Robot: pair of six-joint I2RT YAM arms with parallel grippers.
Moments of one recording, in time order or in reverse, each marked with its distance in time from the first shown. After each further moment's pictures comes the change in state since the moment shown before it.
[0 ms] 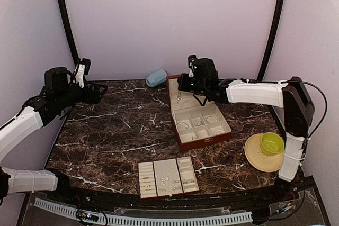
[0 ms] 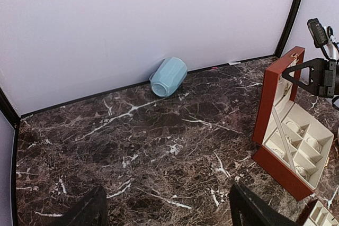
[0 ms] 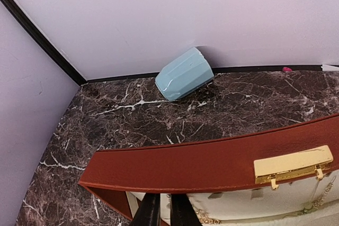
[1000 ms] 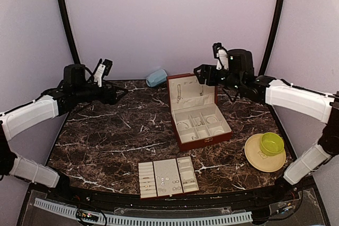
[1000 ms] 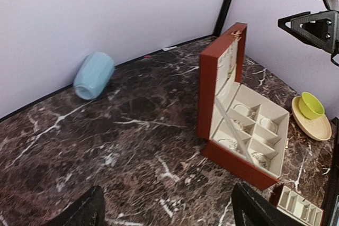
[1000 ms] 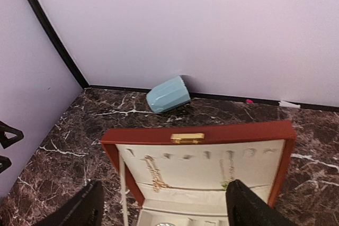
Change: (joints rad) left arm -0.058 0.230 0.065 0.106 0.271 0.011; right arm -0.064 -0.399 -0.224 -0.090 -0.059 -0.202
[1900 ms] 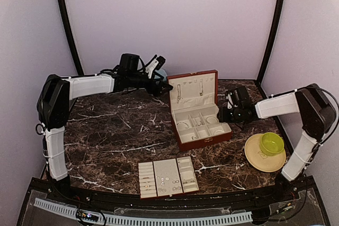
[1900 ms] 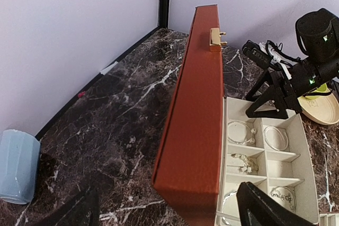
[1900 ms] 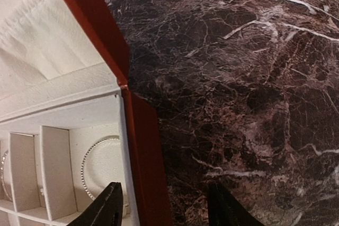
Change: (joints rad) left arm -0.196 0.799 0.692 0.056 0.126 0.207; right arm -0.255 0.179 -0.357 -0.003 -0.053 0.032
